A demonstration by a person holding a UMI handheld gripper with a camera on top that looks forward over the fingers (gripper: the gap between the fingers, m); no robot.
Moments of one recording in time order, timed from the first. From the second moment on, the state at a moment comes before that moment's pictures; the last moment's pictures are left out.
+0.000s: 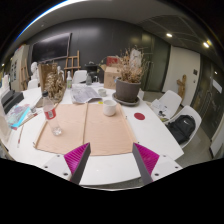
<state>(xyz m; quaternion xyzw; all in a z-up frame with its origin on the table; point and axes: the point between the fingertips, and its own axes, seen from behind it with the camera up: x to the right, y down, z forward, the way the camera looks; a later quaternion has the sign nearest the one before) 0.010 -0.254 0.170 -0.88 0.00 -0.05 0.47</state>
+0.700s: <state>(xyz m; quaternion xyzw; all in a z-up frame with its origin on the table) -0.279 -0.081 0.082 -0.84 -0.03 0.02 0.54</state>
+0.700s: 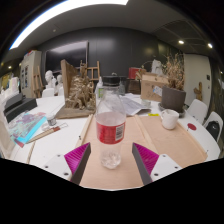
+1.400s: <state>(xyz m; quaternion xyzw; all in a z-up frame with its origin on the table) -0.279 -0.015 0.108 -0.83 -0.01 0.05 0.56</state>
